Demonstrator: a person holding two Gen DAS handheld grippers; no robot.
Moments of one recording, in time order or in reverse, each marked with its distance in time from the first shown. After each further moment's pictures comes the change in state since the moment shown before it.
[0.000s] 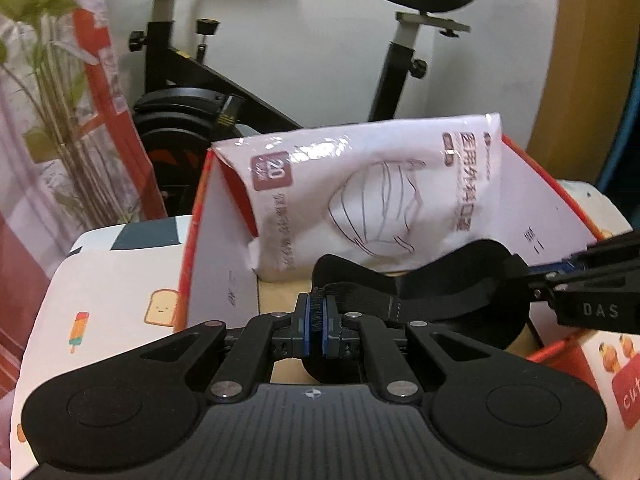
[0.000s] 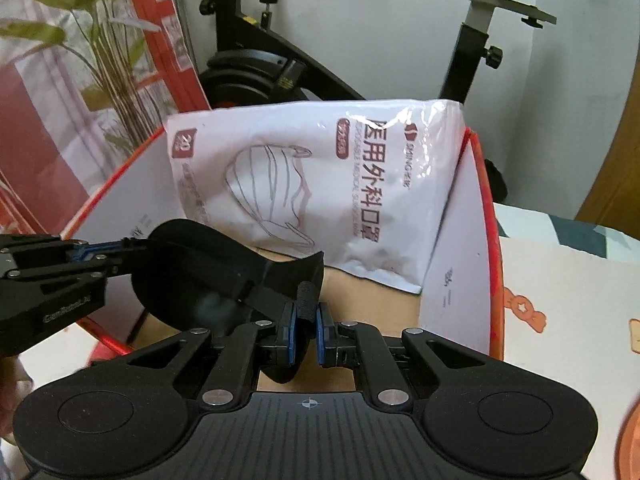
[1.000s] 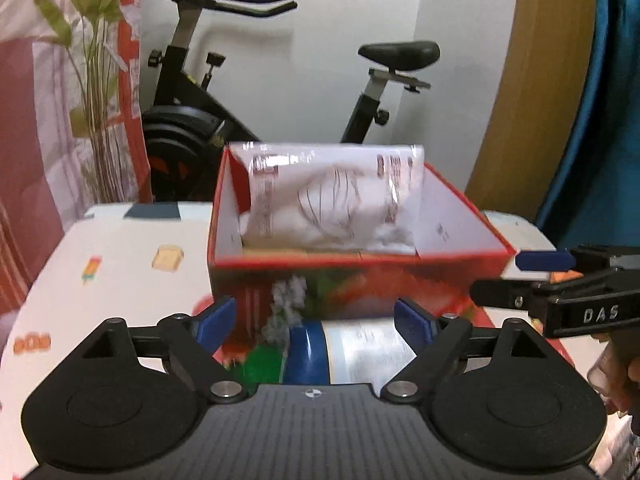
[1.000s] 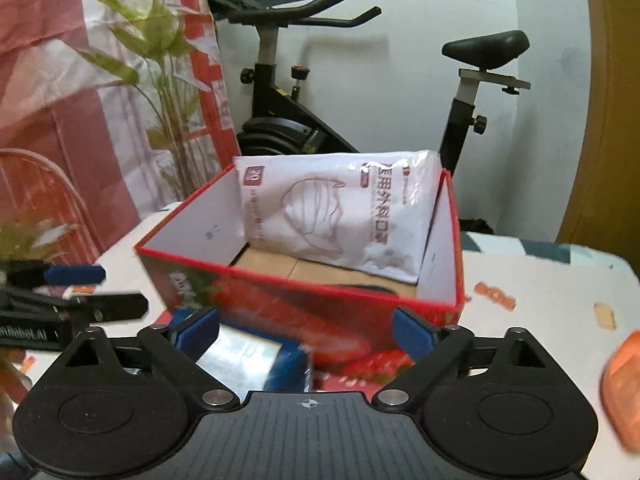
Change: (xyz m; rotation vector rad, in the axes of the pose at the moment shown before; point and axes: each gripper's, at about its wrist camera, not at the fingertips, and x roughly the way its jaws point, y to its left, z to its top) left arm -0.116 0.002 -0.076 -0.096 -0.144 -0.125; right arm -0.115 0.028 -0.095 -0.039 -0.260 0.039
